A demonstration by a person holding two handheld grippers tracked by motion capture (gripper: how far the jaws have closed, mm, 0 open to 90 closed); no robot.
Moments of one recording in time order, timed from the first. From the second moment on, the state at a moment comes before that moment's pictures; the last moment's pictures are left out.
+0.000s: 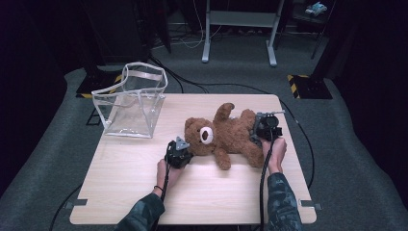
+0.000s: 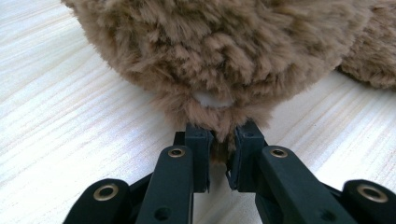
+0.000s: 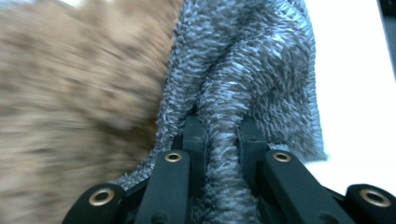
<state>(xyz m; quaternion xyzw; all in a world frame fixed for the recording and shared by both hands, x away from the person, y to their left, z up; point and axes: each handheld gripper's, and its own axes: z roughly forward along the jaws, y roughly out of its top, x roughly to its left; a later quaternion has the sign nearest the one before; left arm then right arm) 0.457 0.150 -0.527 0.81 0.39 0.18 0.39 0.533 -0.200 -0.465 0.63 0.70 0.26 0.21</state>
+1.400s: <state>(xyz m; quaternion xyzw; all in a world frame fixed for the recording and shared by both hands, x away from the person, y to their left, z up) 0.456 0.149 -0.527 0.81 0.39 0.19 0.38 0.468 -0.183 -0.420 0.57 0.72 0.33 0.20</state>
